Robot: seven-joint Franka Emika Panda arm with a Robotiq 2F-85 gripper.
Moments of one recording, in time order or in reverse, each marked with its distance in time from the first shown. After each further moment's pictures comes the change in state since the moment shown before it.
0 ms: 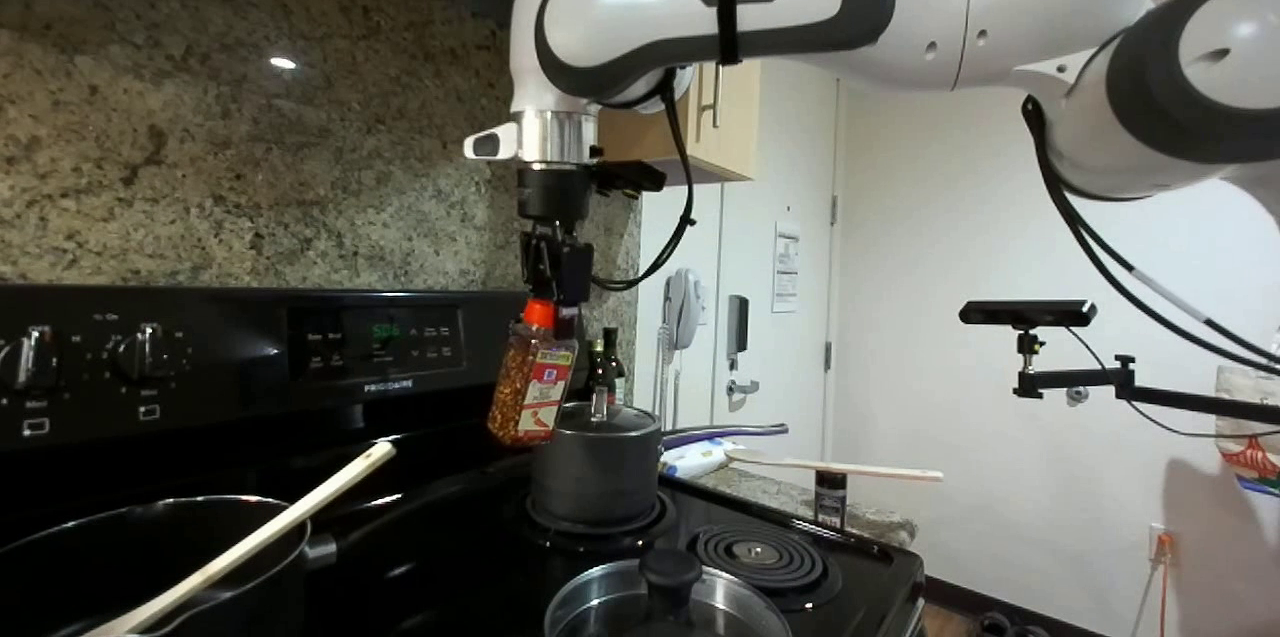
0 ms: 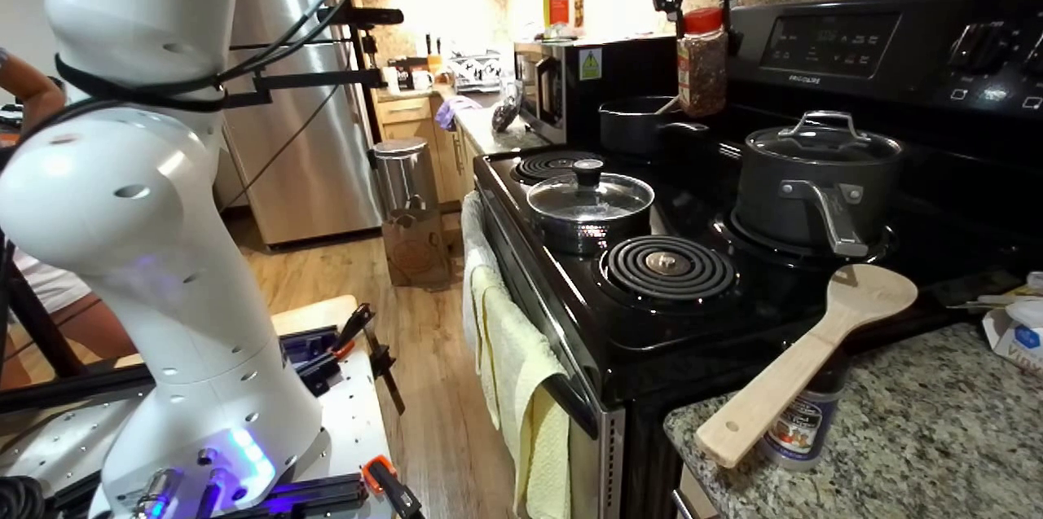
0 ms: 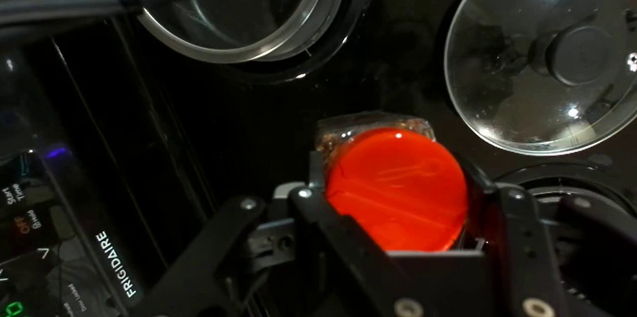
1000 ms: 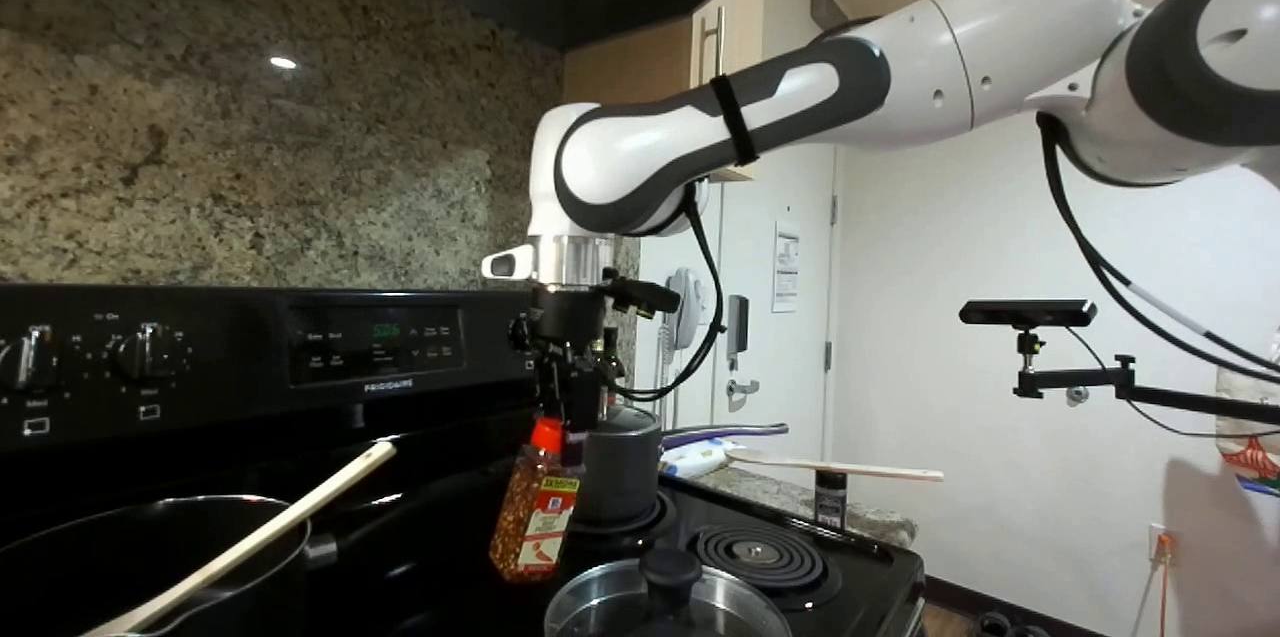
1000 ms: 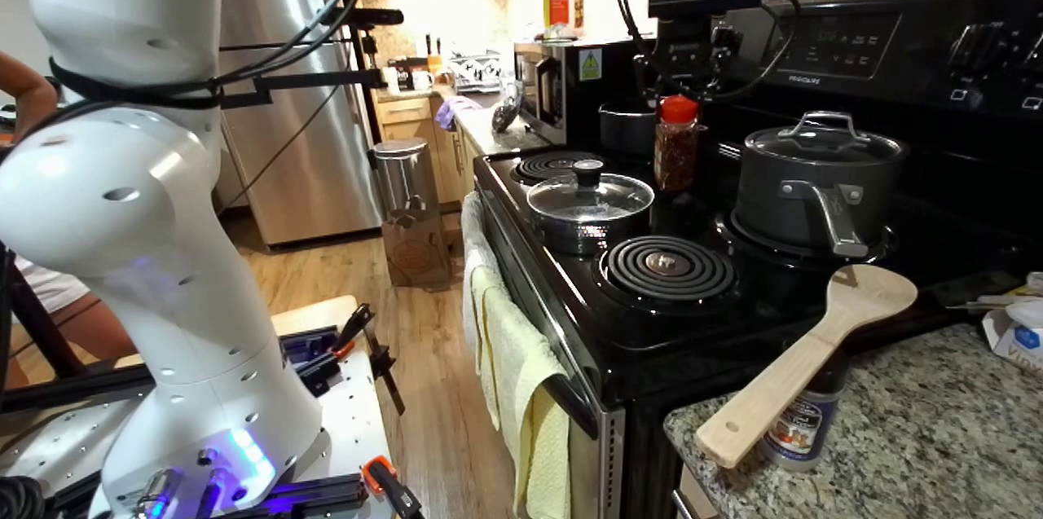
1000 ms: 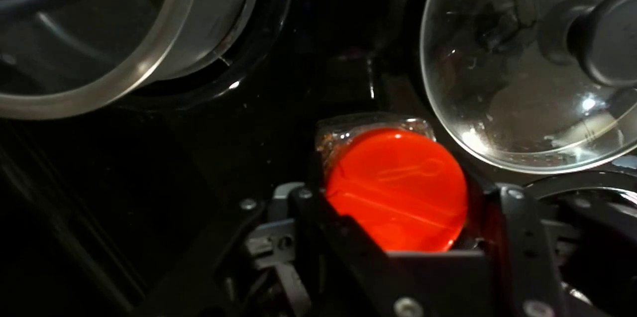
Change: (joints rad) arm -0.047 -0.061 -0.002 -0.393 0.142 0.296 0.046
